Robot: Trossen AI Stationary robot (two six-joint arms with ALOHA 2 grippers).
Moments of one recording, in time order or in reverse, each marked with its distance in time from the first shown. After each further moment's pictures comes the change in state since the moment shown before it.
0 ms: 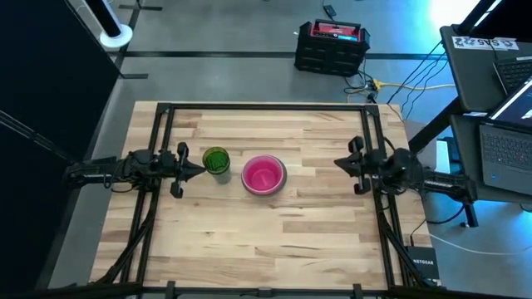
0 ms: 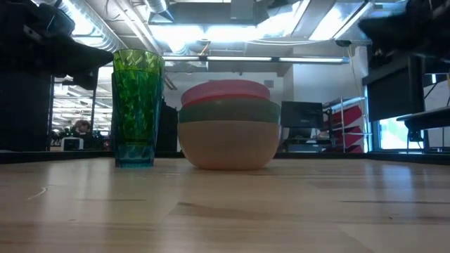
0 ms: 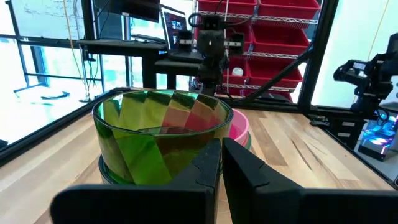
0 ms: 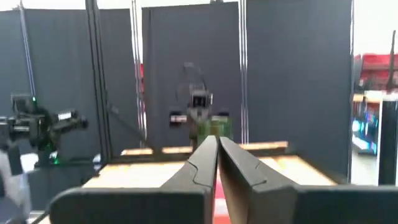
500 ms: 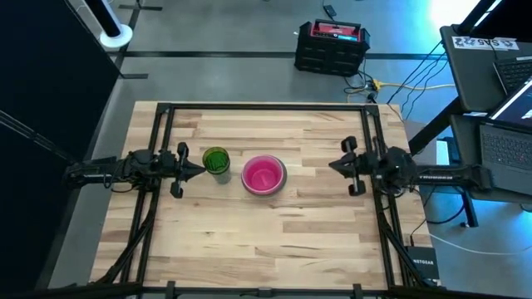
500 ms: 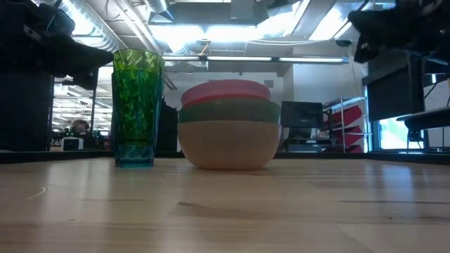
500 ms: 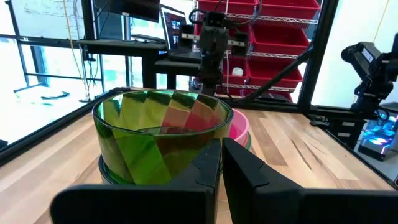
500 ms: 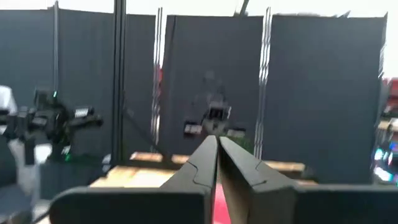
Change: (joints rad) left arm 0.000 0.000 0.000 0.000 0.000 0.000; right arm 0.011 0.290 0.000 0.347 -0.073 -0.045
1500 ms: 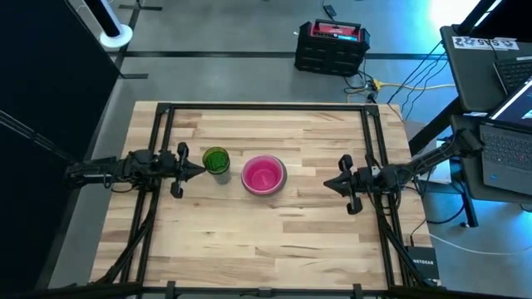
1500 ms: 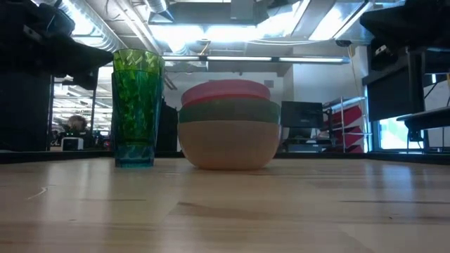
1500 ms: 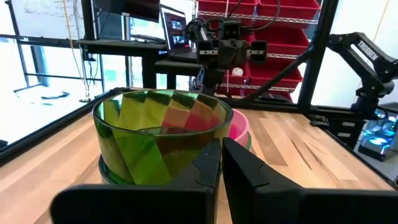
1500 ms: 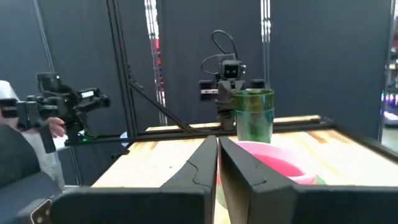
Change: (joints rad) left arm 0.000 0.000 0.001 0.000 0.000 0.000; right arm 0.560 0.204 0.000 0.043 0.582 0.022
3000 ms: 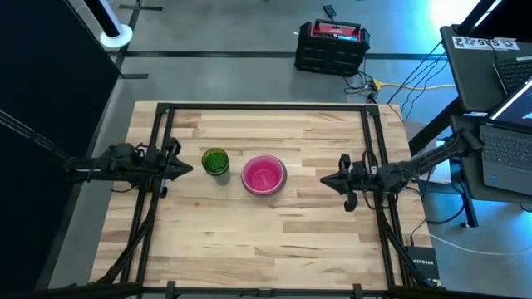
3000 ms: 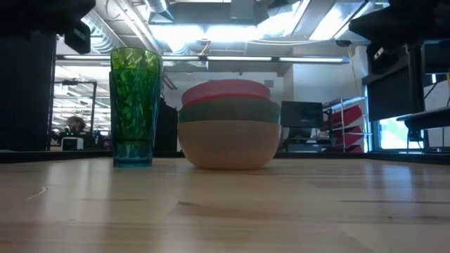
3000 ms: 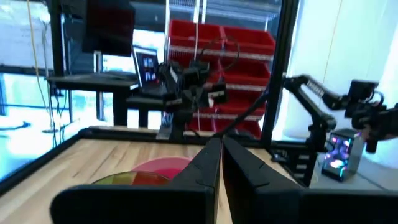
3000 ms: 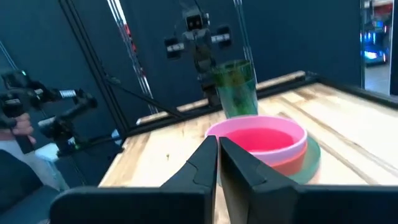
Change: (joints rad) left arm -0.085 0.090 0.204 -0.003 0.027 -0.028; right arm 0.012 -0.001 0.113 -0.212 0.109 0.225
